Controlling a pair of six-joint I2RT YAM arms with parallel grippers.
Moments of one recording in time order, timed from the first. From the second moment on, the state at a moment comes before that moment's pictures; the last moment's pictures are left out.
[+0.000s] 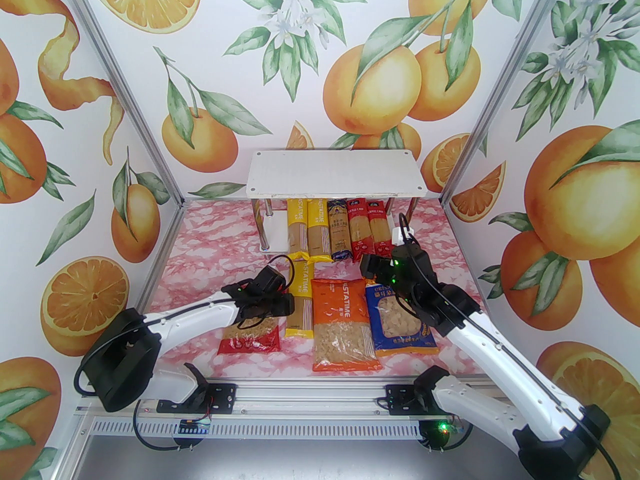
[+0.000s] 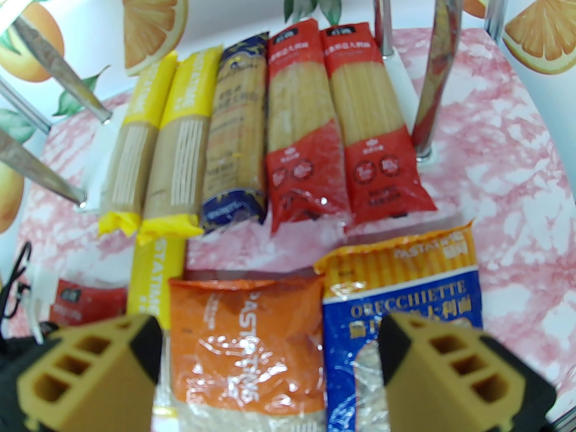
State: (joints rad) left arm -0.71 1.40 0.72 -0.42 -0.04 -0.73; right arm 0.53 0.96 0.94 -0.61 0.26 0.54
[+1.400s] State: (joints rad) left arm -1.03 1.80 1.20 -0.77 -0.33 -0.97; right arm 0.33 0.96 1.00 -0.62 0.03 0.44
